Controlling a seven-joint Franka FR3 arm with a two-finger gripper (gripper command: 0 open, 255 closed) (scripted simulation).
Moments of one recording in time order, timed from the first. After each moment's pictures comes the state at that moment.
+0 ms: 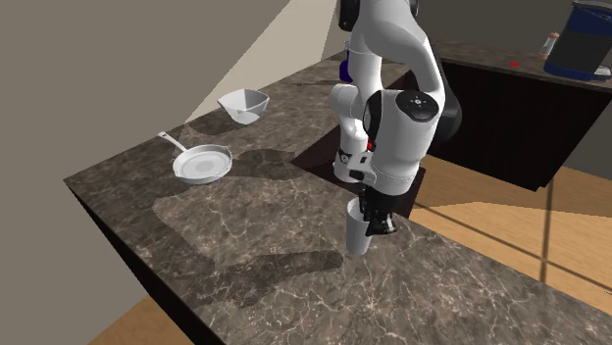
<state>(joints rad) -0.01 0.00 0.68 -2.10 -0.08 2.04 1.21</state>
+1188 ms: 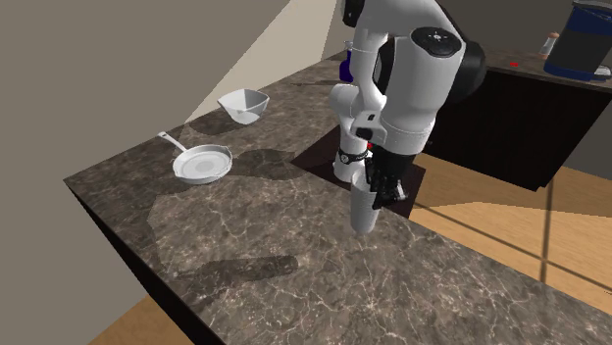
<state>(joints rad) -0.02 -0.08 0.67 -1.93 -0.02 1.81 1.16</state>
